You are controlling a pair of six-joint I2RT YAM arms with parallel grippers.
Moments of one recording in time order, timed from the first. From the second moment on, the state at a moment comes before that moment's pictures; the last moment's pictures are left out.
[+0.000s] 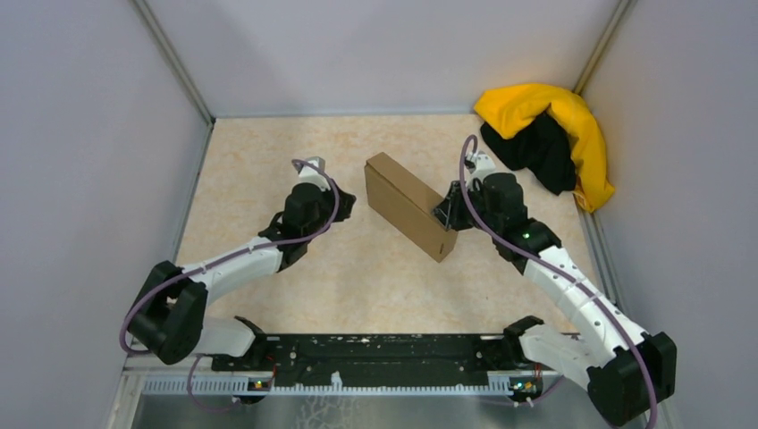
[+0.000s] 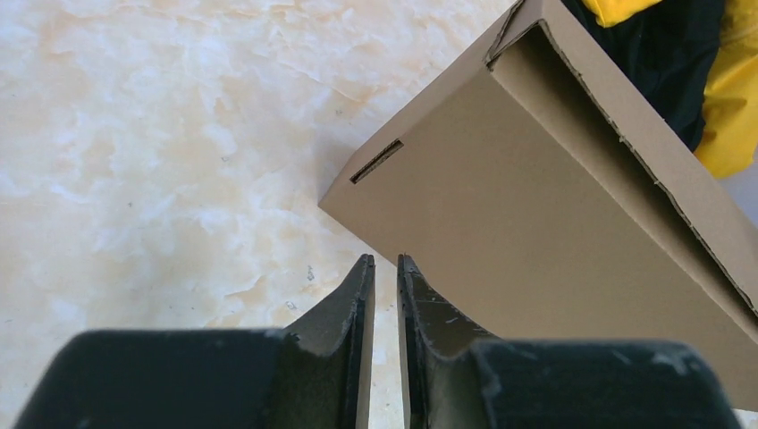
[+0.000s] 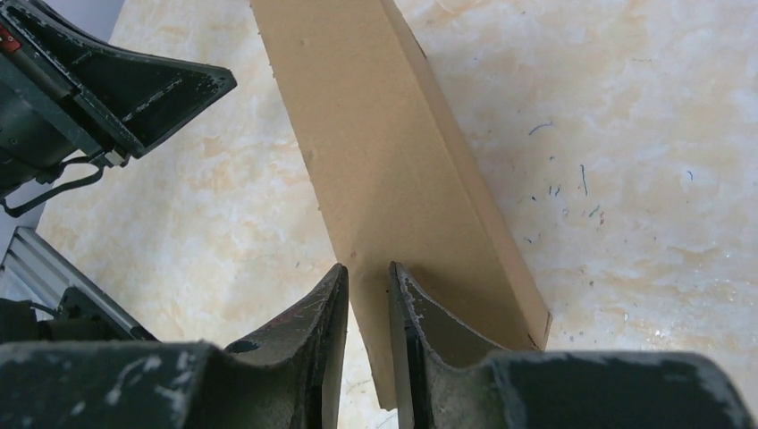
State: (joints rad) left arm -0.61 1.34 0.67 0.37 -0.19 -0.58; right arm 0.44 0.99 0.81 -0.29 -0.20 0.37
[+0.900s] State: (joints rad) left arm -0.55 1.52 0.80 0.41 -0.10 -0.58; right arm 0.44 1.60 1.41 -0.39 -0.38 0.26
